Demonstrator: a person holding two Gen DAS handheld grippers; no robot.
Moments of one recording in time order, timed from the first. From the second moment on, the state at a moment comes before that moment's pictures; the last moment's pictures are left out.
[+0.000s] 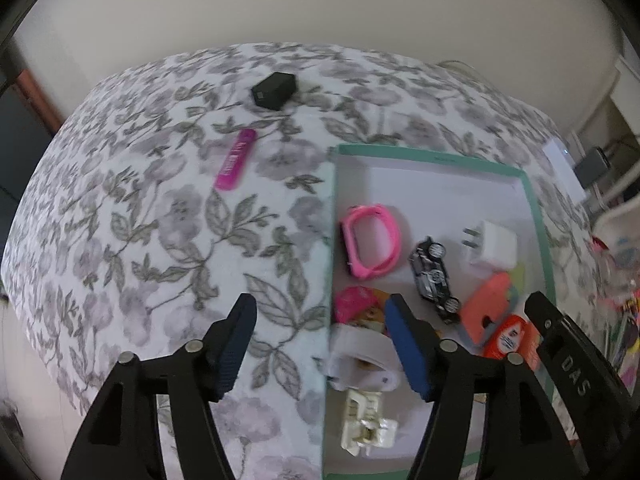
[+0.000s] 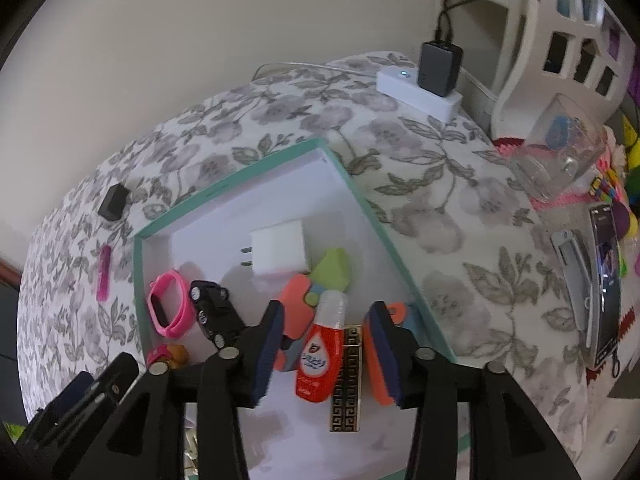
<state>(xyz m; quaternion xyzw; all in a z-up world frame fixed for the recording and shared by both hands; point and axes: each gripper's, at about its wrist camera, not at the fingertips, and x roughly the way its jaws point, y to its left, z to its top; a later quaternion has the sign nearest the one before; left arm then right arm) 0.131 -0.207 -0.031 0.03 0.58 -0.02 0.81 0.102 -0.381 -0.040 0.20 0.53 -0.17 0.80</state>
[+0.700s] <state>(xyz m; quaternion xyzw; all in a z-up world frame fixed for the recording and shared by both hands) 0.139 -0.157 -0.055 -0.01 0.61 0.10 0.78 0.113 -0.346 -0.042 0.15 0.54 -0.13 0.82</state>
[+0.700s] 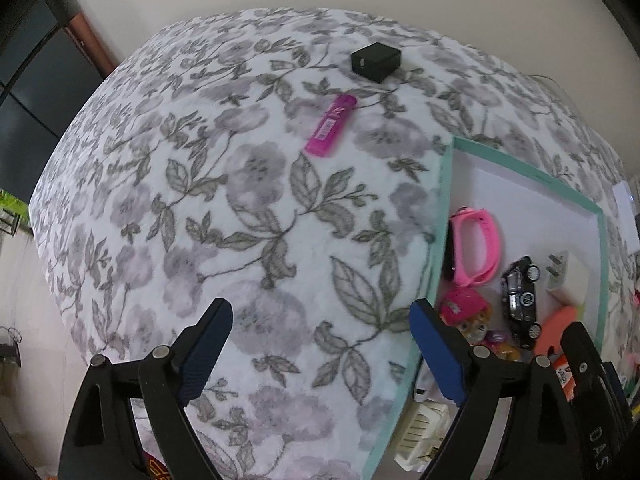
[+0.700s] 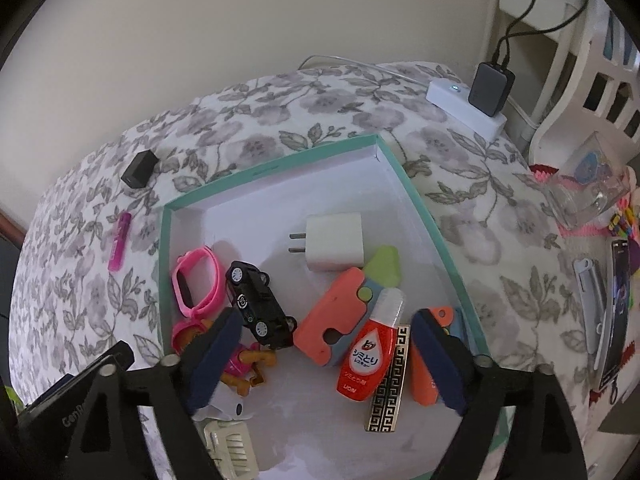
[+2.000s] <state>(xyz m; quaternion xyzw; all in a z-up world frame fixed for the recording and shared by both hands) 0.194 -0.037 -0.046 -0.12 0.58 0.09 0.80 0.164 -0.288 -0.017 0.13 0.48 -0.05 0.87</state>
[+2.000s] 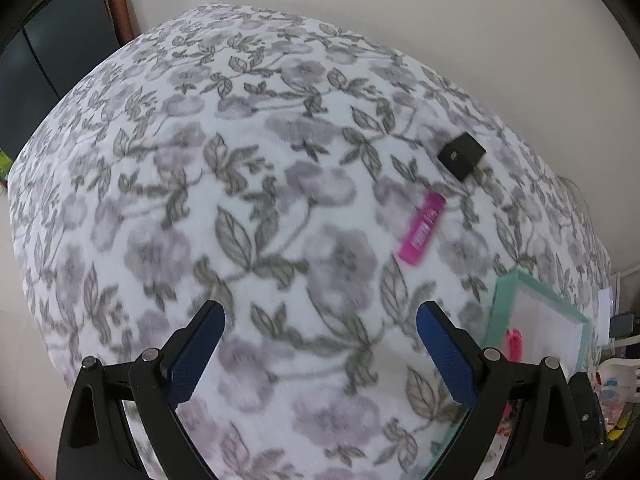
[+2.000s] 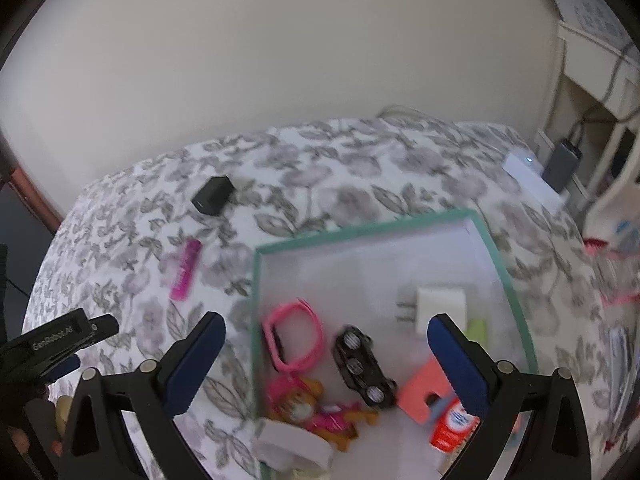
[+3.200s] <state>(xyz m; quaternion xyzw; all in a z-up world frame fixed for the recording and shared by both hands) 0.266 -0.109 -0.117 0.02 0.56 -0.05 0.83 0.272 -0.255 -0.041 0.10 0.50 0.02 0.86</state>
